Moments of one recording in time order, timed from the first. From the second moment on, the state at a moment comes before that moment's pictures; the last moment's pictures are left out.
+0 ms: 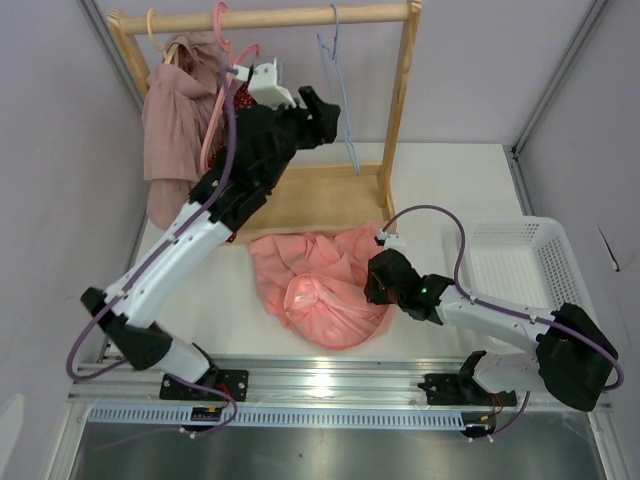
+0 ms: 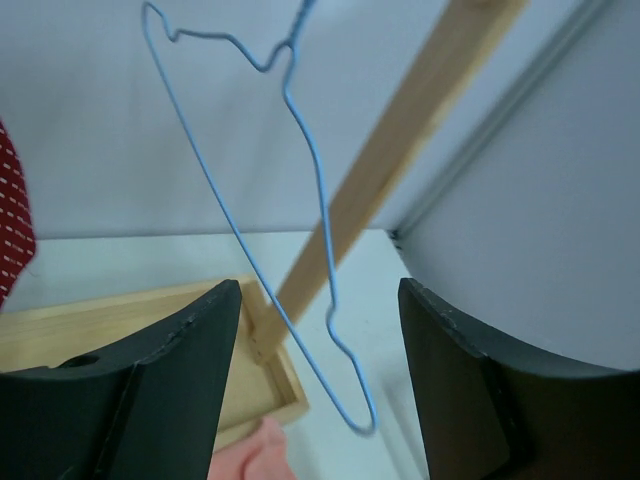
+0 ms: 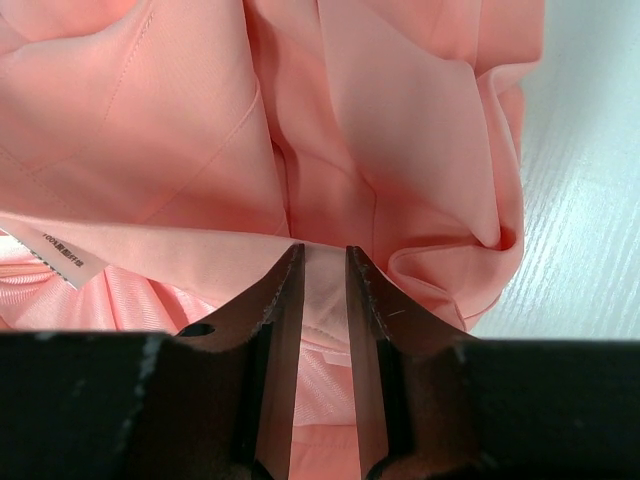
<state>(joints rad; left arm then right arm) -0.72 1.43 1.71 -0.22 -0.30 -0.42 0.87 1.25 0.68 -0.25 0.28 0.68</state>
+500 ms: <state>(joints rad) -0.75 1.84 2.21 -0.38 -0.63 -0.26 0.86 1.27 0.68 -0.23 0.25 0.67</state>
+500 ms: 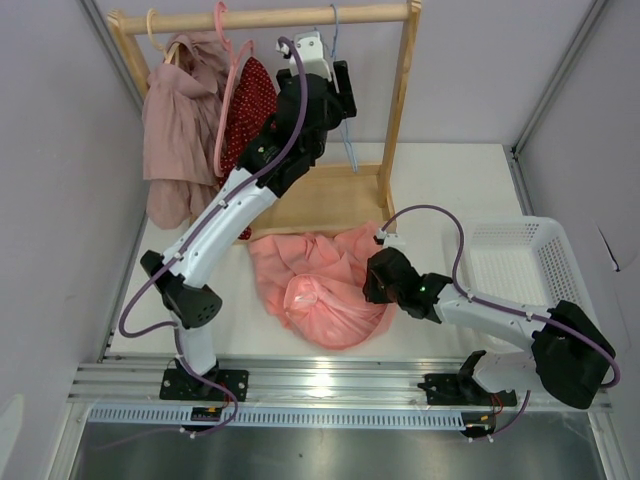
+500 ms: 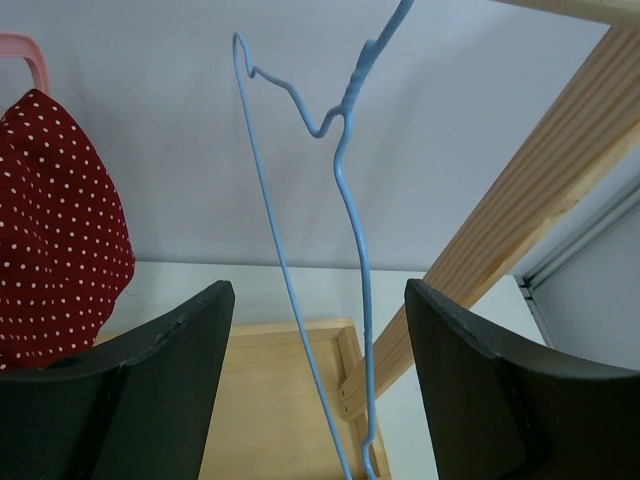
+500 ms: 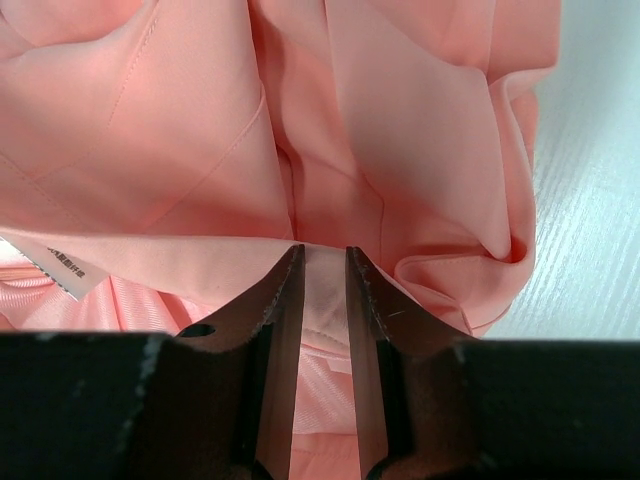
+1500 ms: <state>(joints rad) -0.73 1.98 2.36 -0.48 -0.66 -0.17 0.85 1.24 0.68 -0.21 0.23 0.67</state>
